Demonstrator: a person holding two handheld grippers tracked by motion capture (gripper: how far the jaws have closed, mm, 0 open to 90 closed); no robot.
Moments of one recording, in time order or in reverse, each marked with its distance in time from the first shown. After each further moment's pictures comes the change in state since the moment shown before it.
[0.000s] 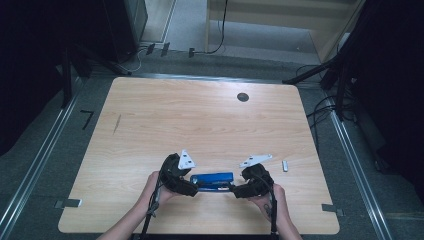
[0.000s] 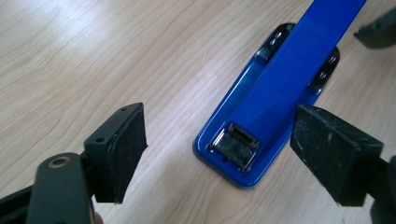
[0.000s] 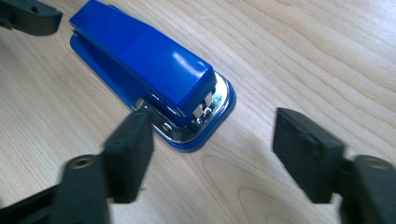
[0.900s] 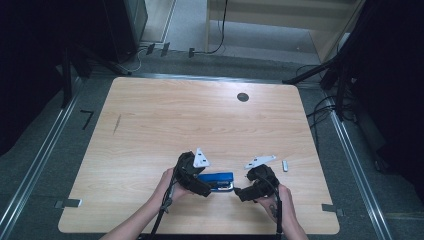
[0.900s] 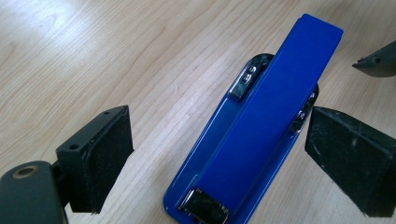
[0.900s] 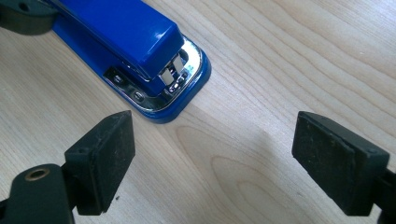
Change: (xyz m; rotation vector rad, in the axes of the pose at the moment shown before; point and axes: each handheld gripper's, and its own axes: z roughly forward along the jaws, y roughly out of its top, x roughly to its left) left arm -0.015 0.022 0.024 -0.008 -0.036 0.044; right arm -0.009 -0.008 -0.006 0.054 -0.047 -0.010
